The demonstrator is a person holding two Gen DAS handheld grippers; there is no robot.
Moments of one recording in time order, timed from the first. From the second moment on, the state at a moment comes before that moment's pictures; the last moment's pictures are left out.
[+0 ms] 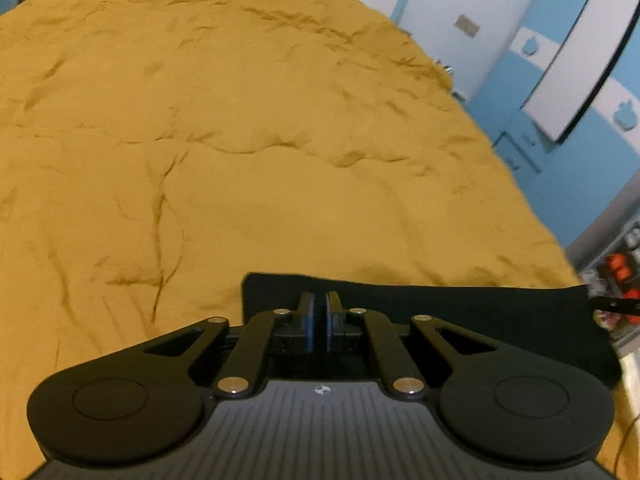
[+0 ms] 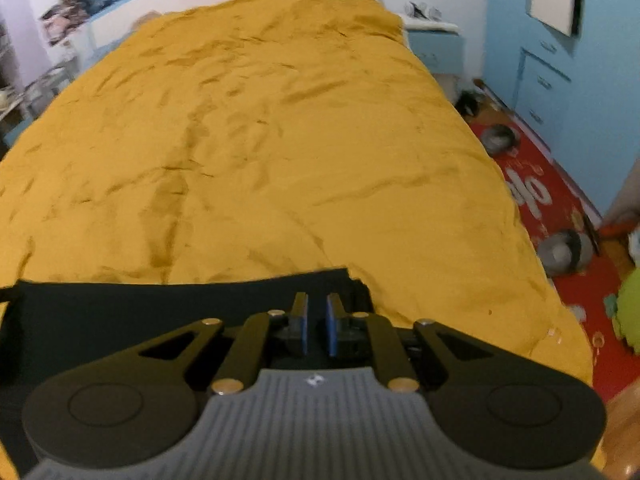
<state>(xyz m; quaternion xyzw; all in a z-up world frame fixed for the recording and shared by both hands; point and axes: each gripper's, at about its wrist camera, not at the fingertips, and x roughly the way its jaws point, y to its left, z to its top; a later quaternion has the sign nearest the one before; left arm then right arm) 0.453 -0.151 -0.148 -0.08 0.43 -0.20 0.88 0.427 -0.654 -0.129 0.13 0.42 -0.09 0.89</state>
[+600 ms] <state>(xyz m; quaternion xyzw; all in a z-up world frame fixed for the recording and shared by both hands) 0.399 -0.132 -0.109 -0.04 0.44 -0.23 0.87 0.371 -0.580 -0.103 0.16 0.41 -0.06 0.90</state>
